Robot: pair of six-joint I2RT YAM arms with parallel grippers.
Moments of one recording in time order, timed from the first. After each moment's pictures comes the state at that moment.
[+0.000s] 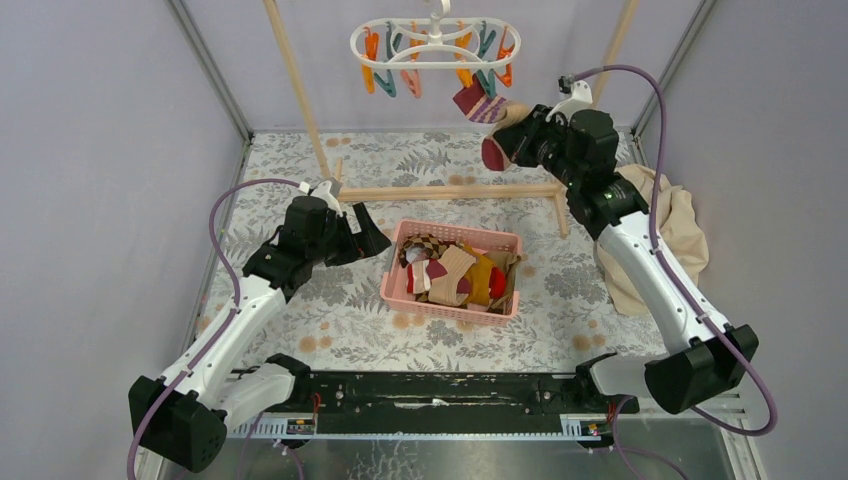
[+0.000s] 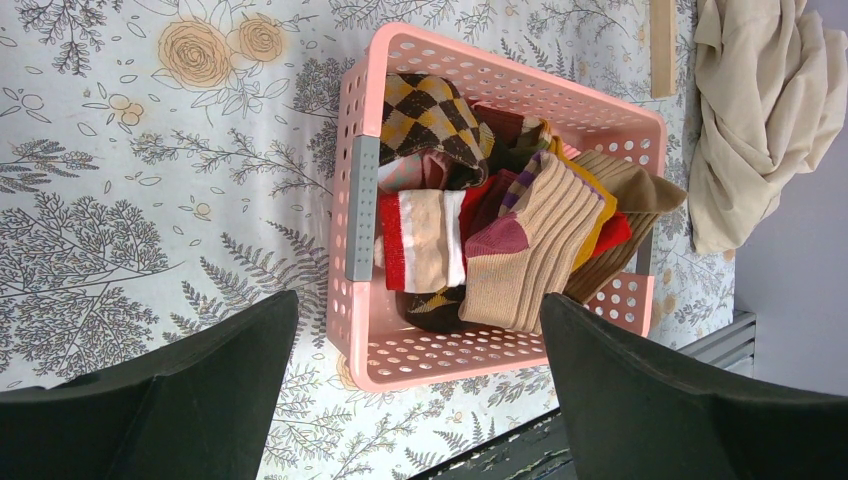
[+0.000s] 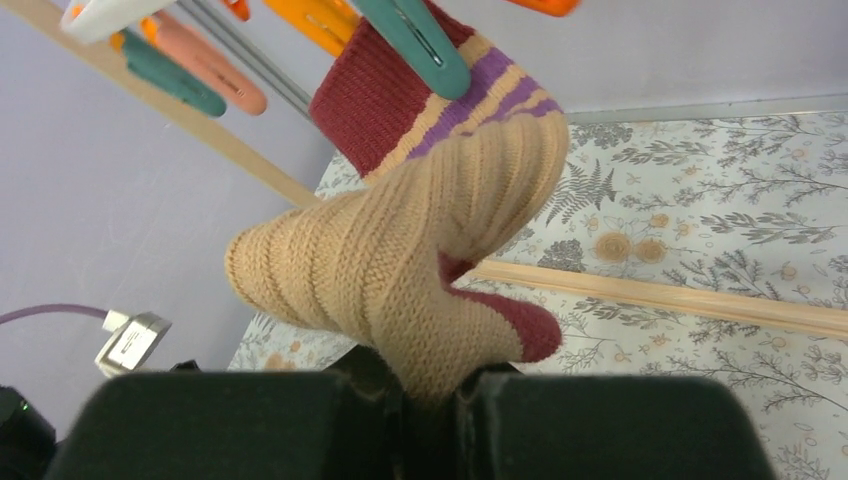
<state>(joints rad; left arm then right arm) -0.36 1.01 0.85 -0.48 0.19 -0.61 0.39 1.30 1.36 -0.20 -0.14 0.52</state>
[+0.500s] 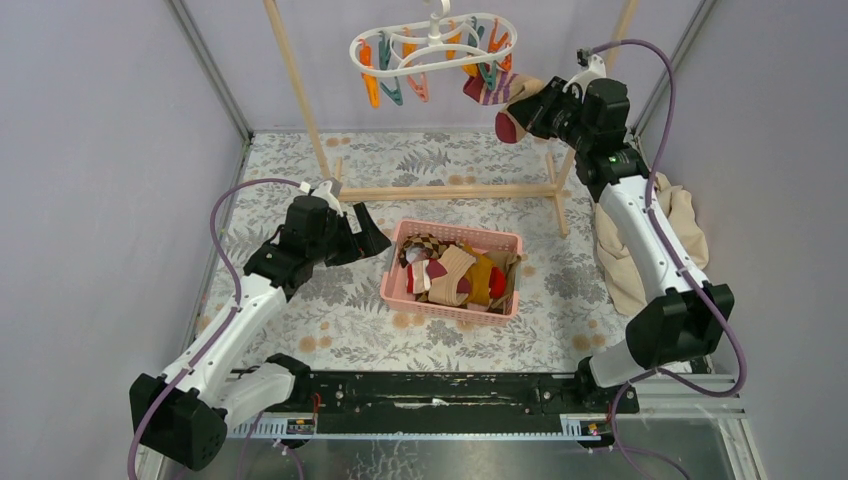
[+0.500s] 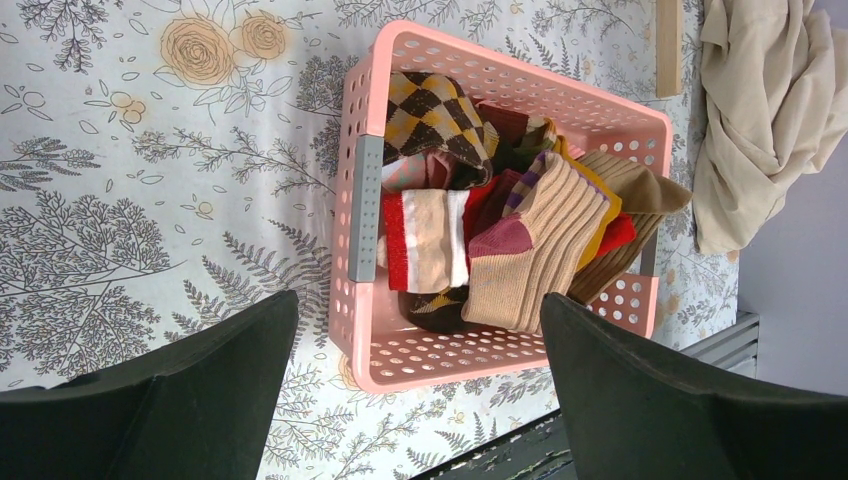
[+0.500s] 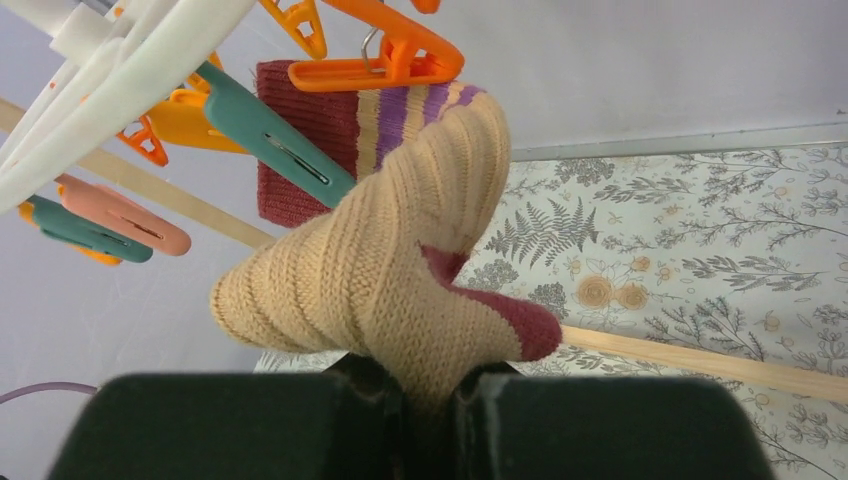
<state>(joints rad) -0.36 1.02 0.85 -0.48 0.19 -0.61 0.21 1.49 1.51 -0.14 -0.31 0.58</state>
